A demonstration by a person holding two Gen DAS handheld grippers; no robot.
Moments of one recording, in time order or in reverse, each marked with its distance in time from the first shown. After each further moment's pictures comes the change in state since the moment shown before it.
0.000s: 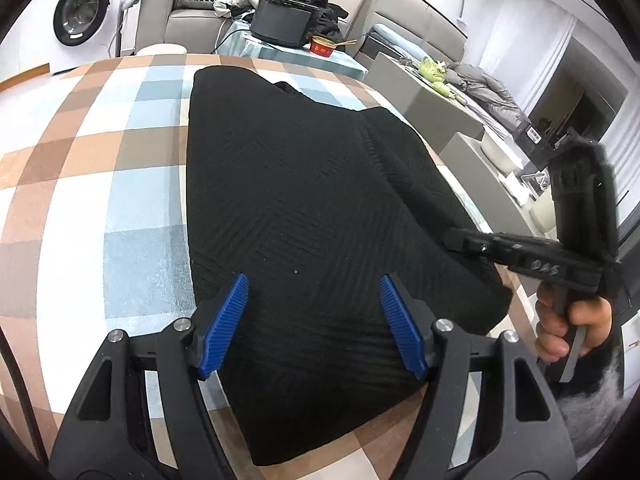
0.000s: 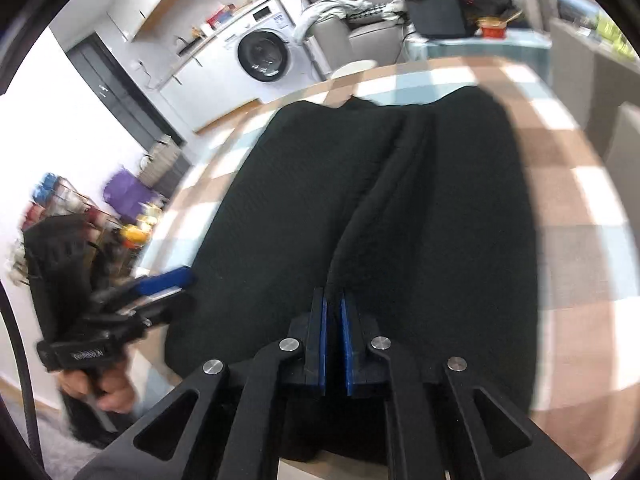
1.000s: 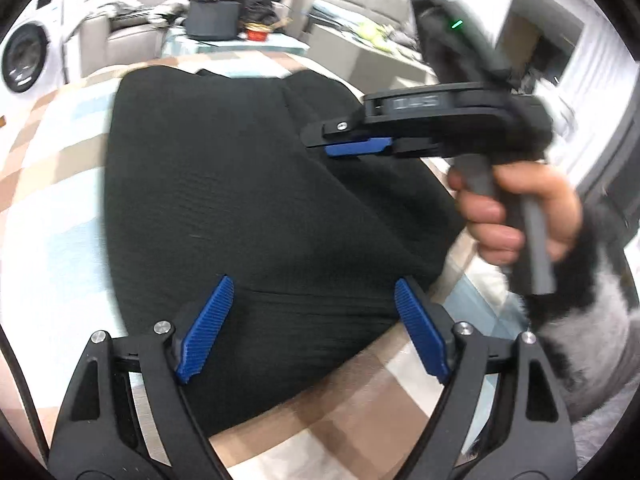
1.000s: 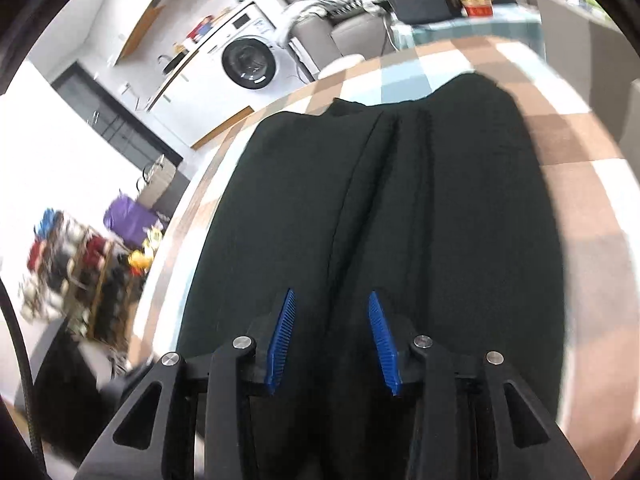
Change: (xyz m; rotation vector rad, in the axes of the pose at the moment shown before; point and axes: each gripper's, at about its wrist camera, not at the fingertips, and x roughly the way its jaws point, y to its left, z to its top) left arm 0.035 -0.085 -0.023 0.206 0.040 -0.052; right arm 0.035 -0.014 0.055 0.155 -0.015 0.179
